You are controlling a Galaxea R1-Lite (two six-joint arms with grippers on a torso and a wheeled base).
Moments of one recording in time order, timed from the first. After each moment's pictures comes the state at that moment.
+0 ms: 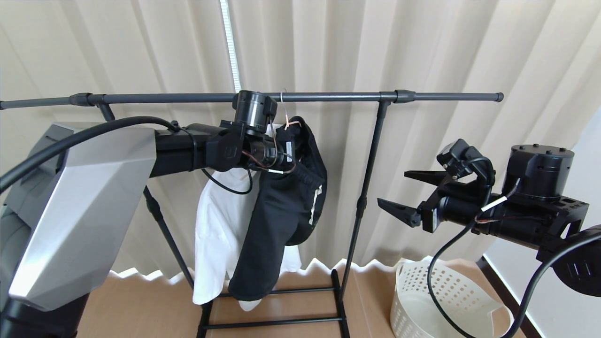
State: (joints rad) left arm -0.46 2.31 -2.00 0.16 0.07 -0.25; right arm 0.28 1.74 -0.70 -0.80 0.39 -0.23
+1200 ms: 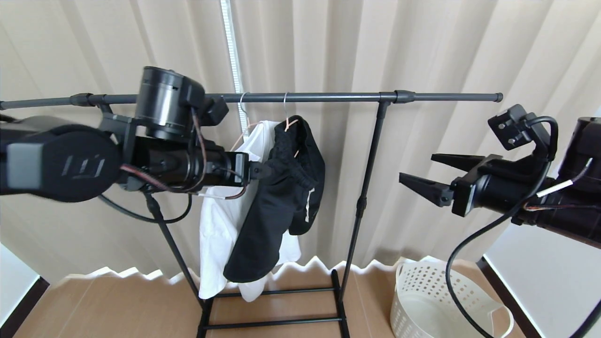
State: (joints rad) left arm -0.47 1.73 -1.27 0.08 0.06 -0.15; right arm 0.30 1.52 -0.72 -0.62 0.29 -0.04
